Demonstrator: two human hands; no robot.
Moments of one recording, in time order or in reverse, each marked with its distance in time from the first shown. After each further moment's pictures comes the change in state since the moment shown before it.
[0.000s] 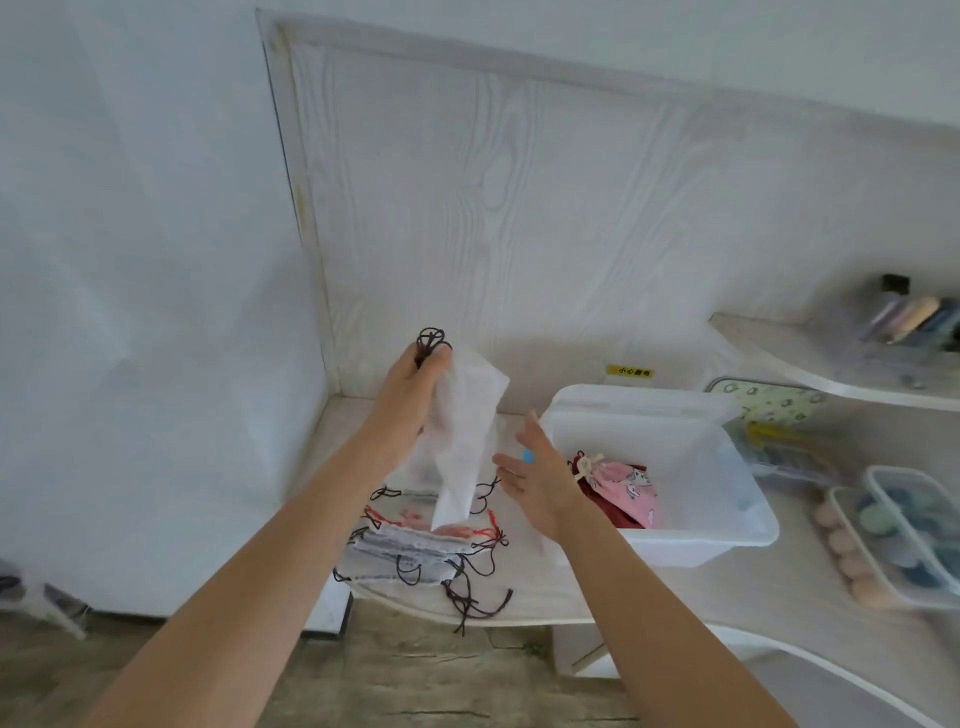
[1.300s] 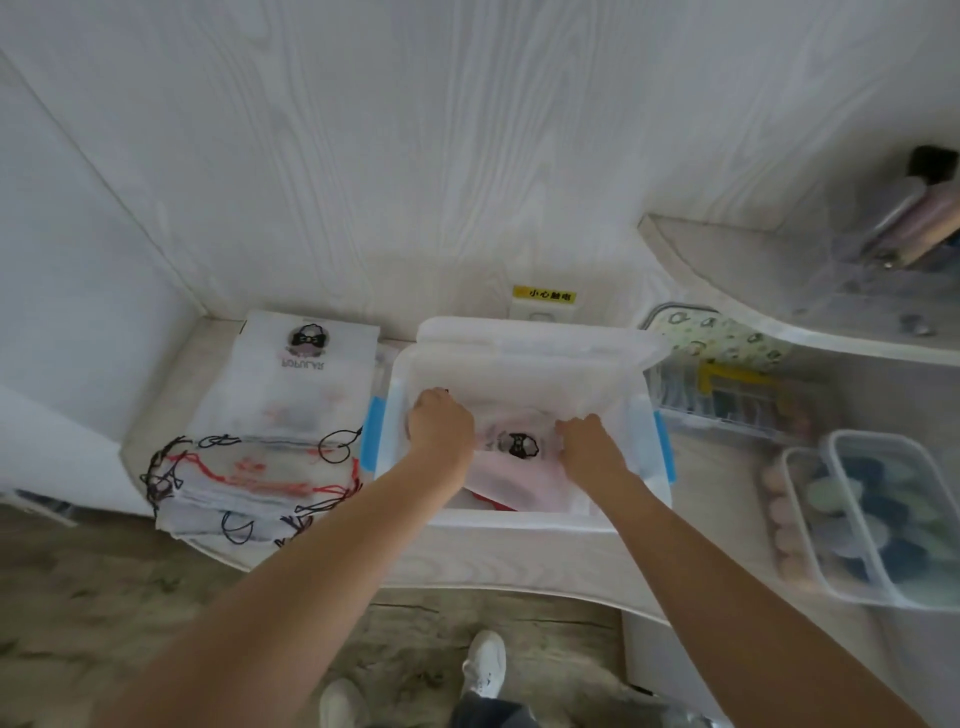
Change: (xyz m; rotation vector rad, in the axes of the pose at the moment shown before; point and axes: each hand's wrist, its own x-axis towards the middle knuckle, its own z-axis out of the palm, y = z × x) left_hand 0.047 -0.160 0.218 2.054 -0.342 -0.213; right_hand 0.089 -0.044 -0.245 -1.623 0.141 -0.034
